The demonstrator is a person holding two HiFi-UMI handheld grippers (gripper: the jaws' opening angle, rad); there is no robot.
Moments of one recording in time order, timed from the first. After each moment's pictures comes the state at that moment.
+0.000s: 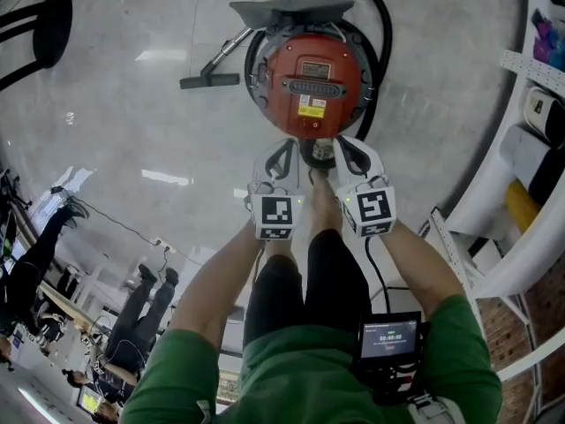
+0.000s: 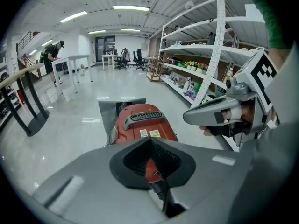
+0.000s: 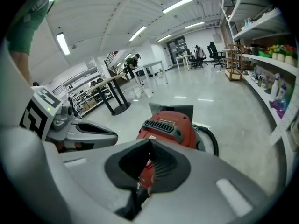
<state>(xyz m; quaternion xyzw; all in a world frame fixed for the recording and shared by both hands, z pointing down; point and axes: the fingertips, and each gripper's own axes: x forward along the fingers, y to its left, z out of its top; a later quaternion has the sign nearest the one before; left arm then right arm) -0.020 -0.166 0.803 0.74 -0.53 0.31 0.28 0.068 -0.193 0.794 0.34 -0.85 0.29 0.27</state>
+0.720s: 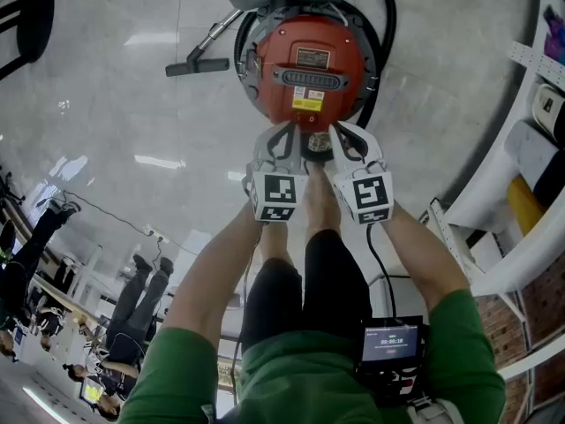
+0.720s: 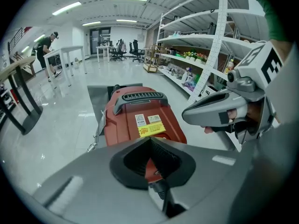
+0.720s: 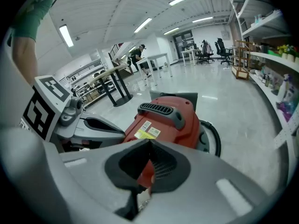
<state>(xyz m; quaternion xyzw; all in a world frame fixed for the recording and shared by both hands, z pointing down) -0.008 -0.168 0.872 0.74 -0.50 0.35 0.31 0.065 -0.190 0.852 0.31 -0.86 0.29 0.30</state>
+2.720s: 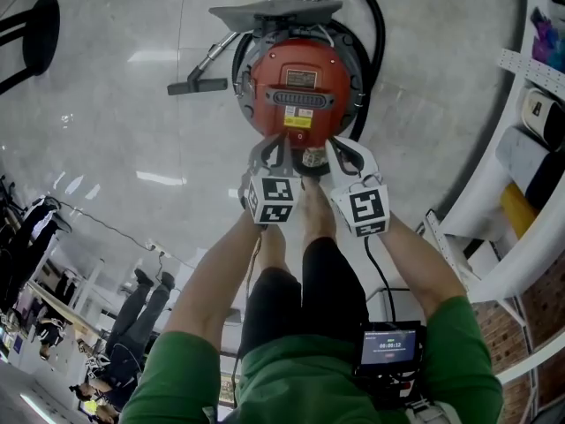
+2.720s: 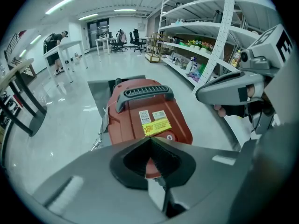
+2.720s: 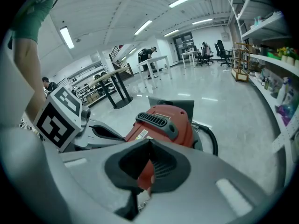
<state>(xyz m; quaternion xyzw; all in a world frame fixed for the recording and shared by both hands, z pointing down) -0.013 -0.171 0.881 0.70 -0.49 0.40 0.33 0.078 -0.204 0.826 0.31 -0.86 0.28 0.30</state>
